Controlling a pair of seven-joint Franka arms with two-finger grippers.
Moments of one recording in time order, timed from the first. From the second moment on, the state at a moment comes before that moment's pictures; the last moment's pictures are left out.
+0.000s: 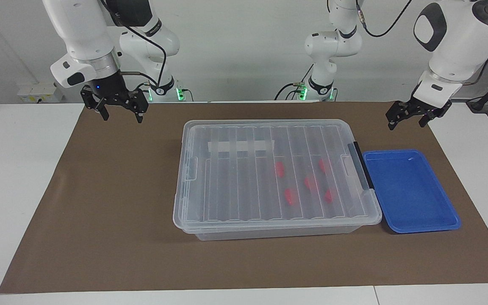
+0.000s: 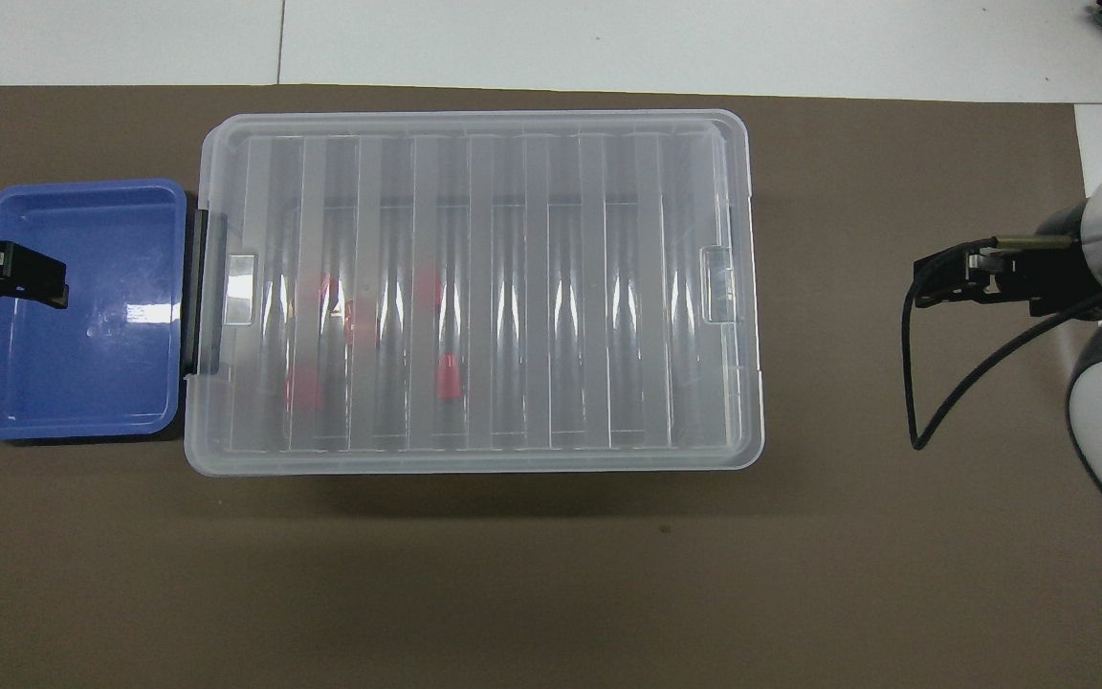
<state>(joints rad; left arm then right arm) -0.03 0.06 0.02 -1.57 0.07 1.60 0.01 -0.03 0.02 0.14 -1.55 -0.05 1.57 0.22</state>
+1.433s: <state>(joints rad) -0.03 0.06 0.02 -1.57 0.07 1.60 0.01 -0.06 -0.04 0.14 -1.59 0.00 1.57 0.23</state>
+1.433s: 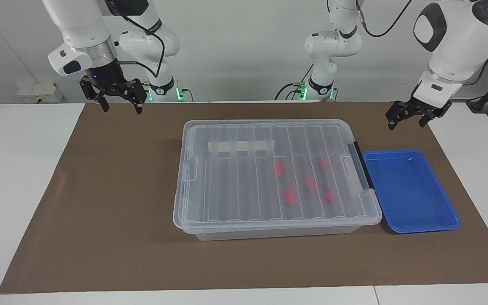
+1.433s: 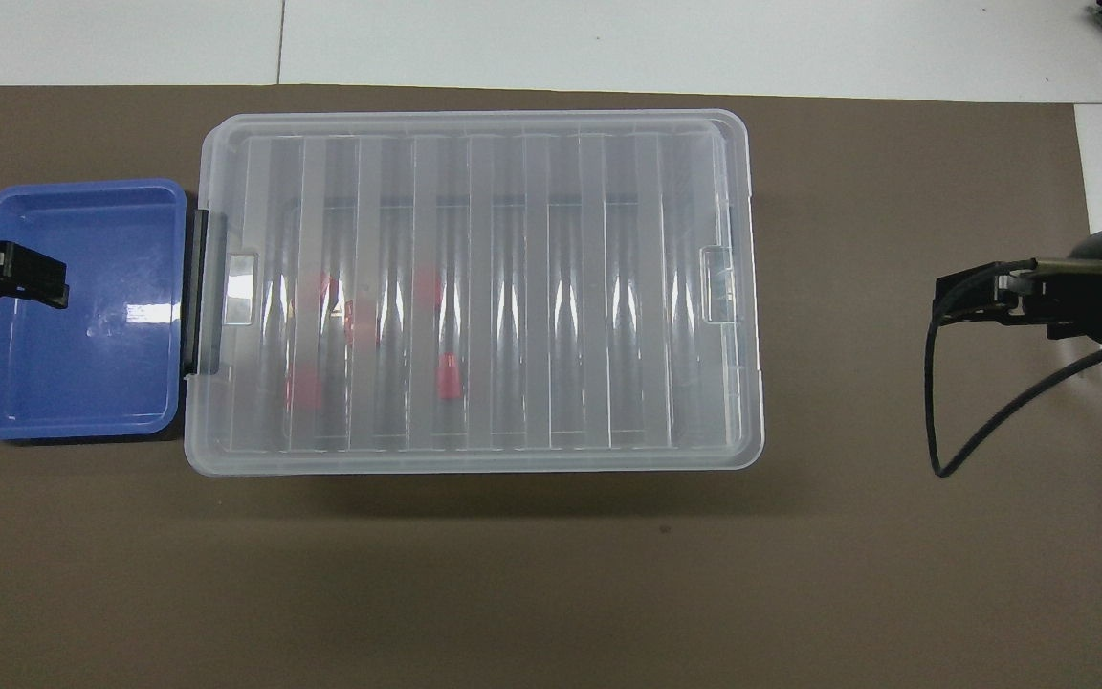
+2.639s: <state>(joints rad) -0.03 0.06 0.02 -1.57 0.07 1.60 0.01 0.01 -0.04 0.06 -1.58 0.00 1.53 0.23</state>
